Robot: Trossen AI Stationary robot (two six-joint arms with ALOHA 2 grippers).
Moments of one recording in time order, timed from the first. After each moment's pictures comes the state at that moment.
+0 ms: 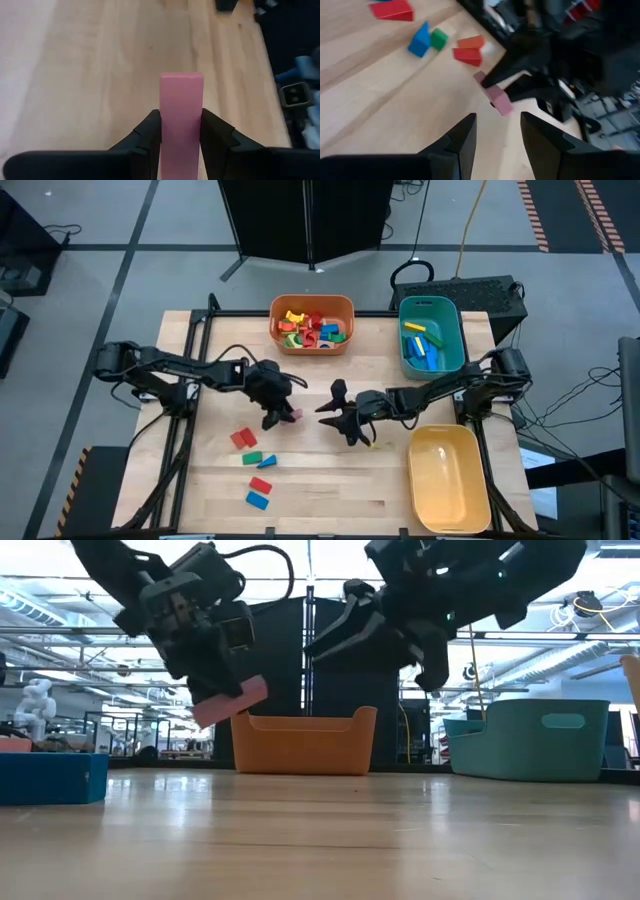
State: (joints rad) left arm 0.11 1.41 0.64 0.02 0.46 -0.27; right arm 0.16 1.69 0.81 0.52 0.14 -0.66
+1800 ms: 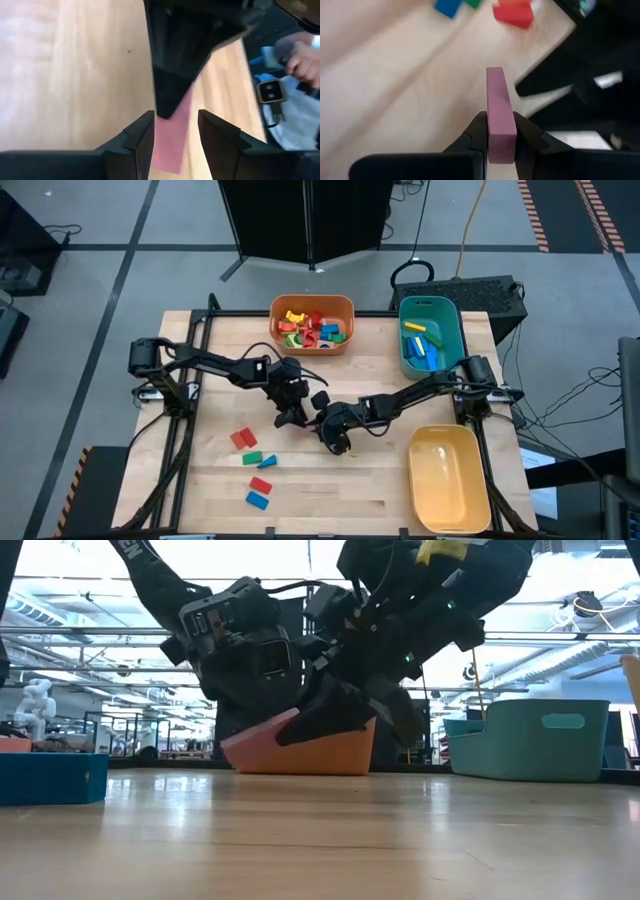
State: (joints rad) left arm 0.16 1.68 0.79 0.07 0.71 -0.23; right arm 0.16 1.95 1.04 0.30 0.09 -0.56
